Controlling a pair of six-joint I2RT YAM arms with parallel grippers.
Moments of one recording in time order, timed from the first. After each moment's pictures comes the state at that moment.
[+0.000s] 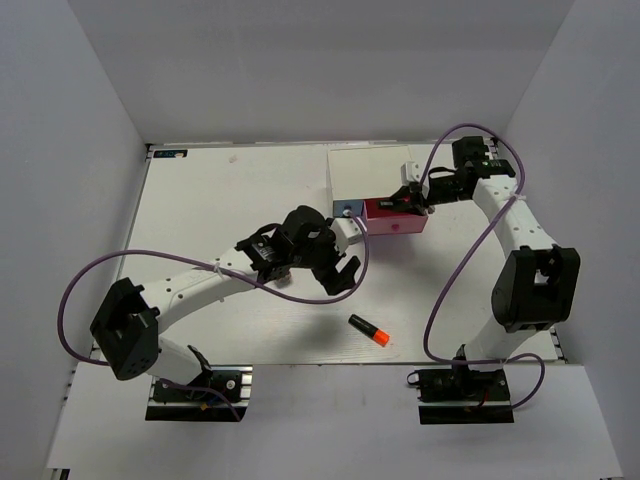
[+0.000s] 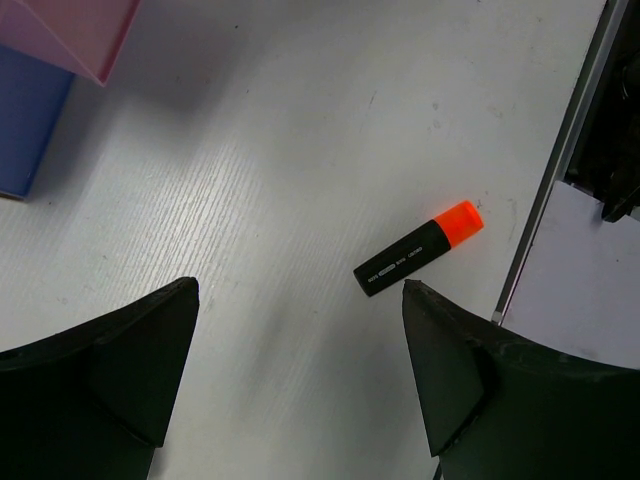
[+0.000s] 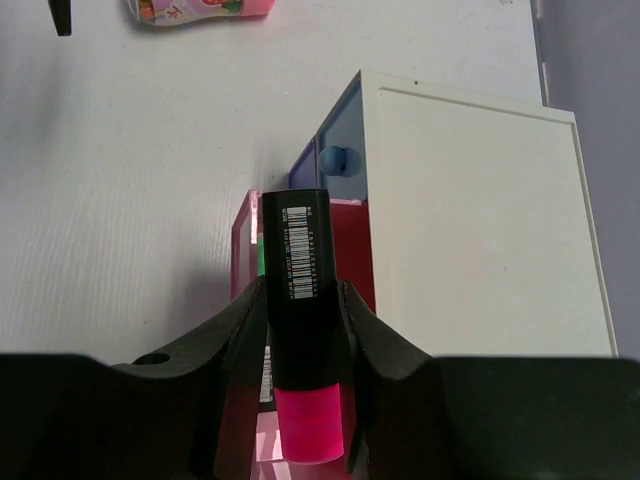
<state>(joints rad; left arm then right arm) -0.88 1.43 1.06 -0.26 0.31 0.10 0.08 1.66 1.46 -0.94 -1.11 -1.51</state>
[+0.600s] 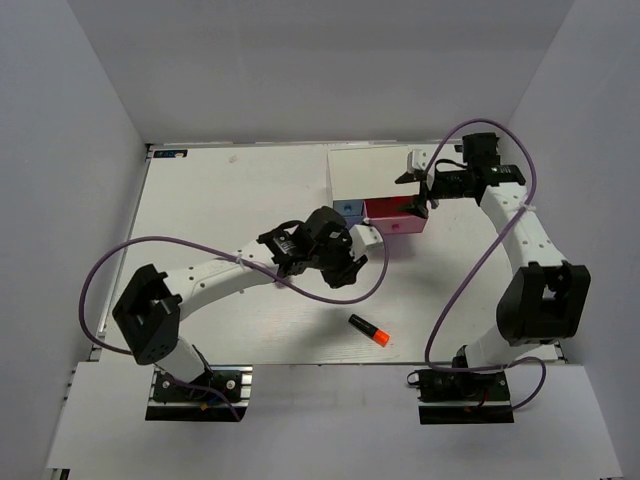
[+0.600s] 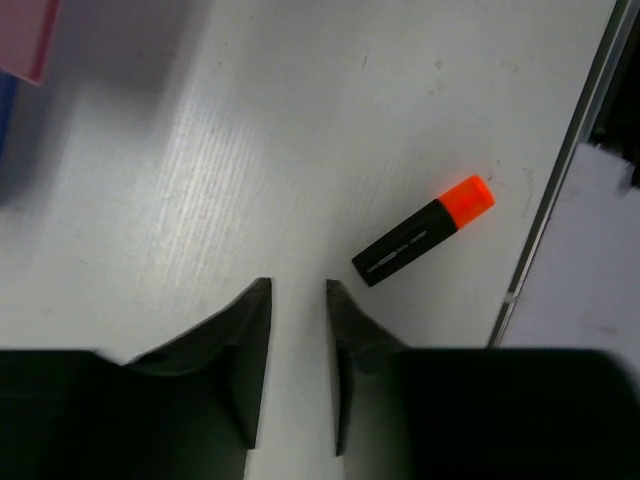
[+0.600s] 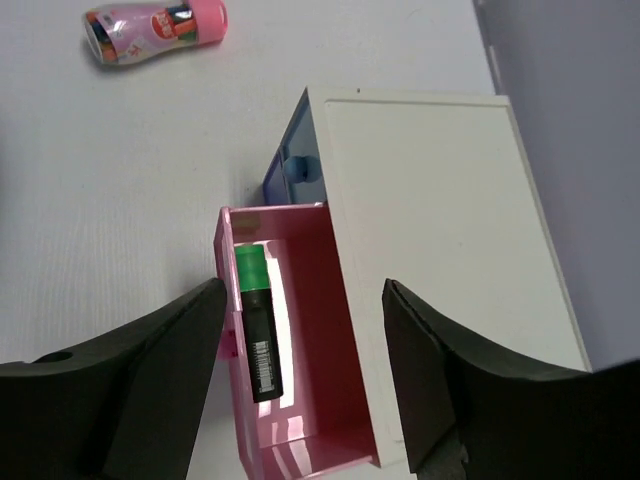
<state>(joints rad) -0.93 1.54 1.17 -0.38 0.27 0.16 0.08 1.60 1.43 -0.79 -1.09 -1.27</state>
